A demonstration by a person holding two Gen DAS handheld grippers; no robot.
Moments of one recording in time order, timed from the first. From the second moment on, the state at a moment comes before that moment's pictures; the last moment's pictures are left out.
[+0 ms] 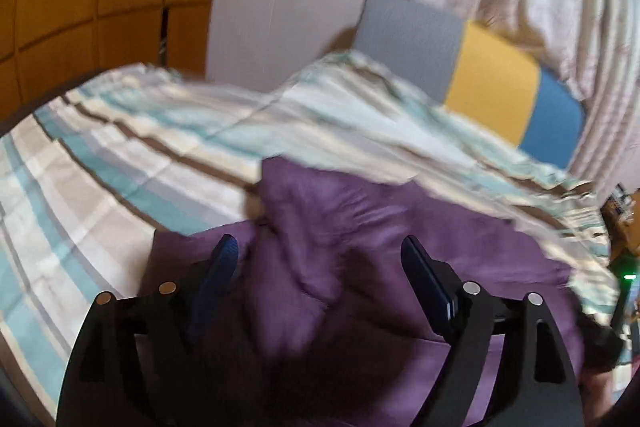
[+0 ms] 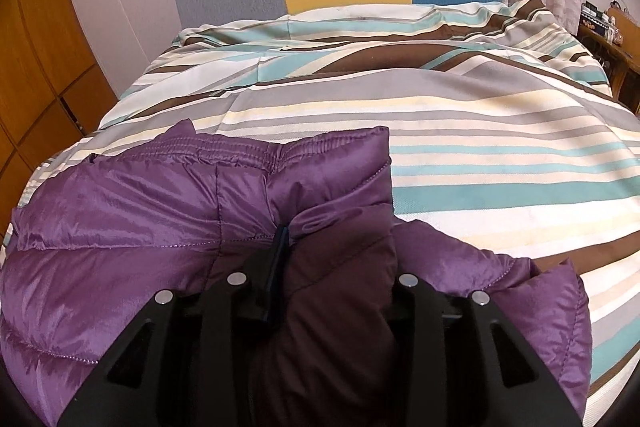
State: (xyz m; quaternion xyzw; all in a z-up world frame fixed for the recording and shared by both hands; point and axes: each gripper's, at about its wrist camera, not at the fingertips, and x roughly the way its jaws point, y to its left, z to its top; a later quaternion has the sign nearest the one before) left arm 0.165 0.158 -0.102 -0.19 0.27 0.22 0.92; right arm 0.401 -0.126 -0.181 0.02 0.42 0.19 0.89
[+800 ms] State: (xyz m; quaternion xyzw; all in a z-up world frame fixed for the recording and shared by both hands) left arm 0.273 0.110 -0.160 -0.08 0.37 0.20 0.90; right arm 0.397 -0.127 -0.178 0.02 0.42 0.18 0.89
